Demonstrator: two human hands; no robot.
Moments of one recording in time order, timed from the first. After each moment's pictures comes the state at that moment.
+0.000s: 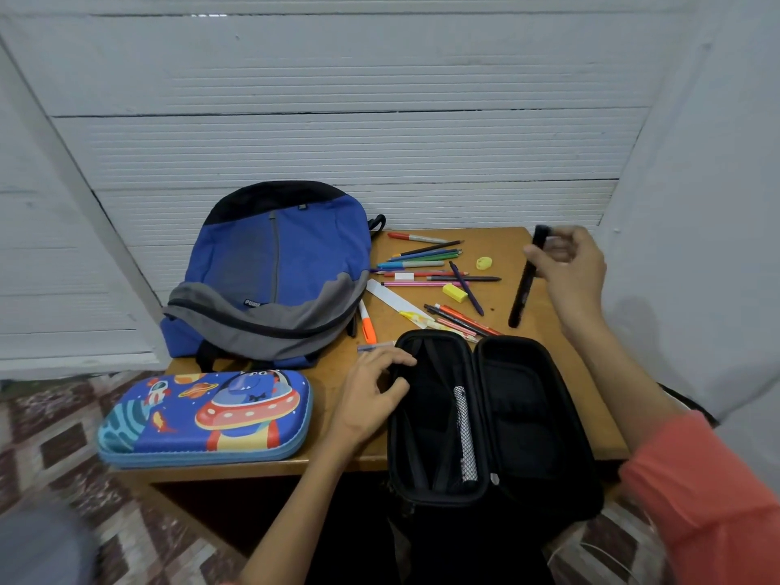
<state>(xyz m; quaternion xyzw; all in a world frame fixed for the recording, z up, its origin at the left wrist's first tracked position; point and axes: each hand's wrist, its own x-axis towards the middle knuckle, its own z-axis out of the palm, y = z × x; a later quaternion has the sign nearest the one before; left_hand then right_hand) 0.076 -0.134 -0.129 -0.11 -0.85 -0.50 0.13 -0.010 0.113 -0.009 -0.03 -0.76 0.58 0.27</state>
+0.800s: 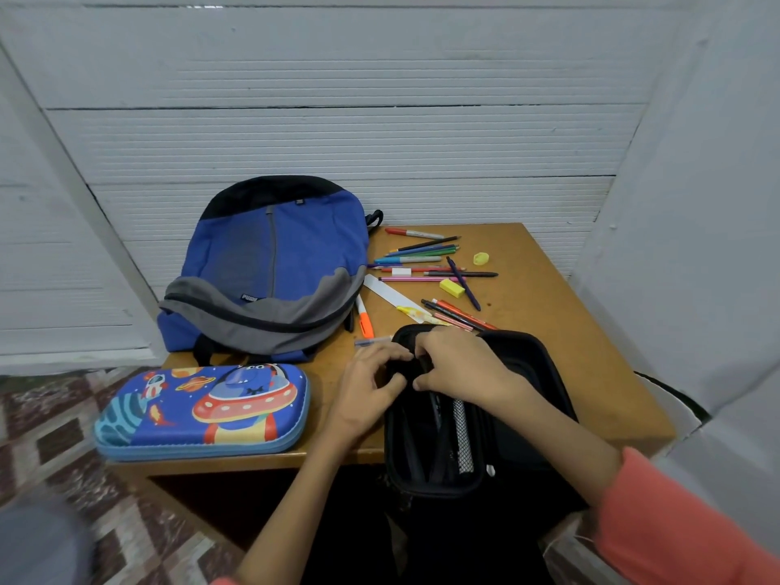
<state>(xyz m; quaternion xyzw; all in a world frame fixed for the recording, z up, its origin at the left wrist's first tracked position) 0.075 -0.134 -0.130 -0.14 -0.86 -0.48 0.15 0.062 0.021 -0.034 0.23 -0.97 0.08 -0.07</state>
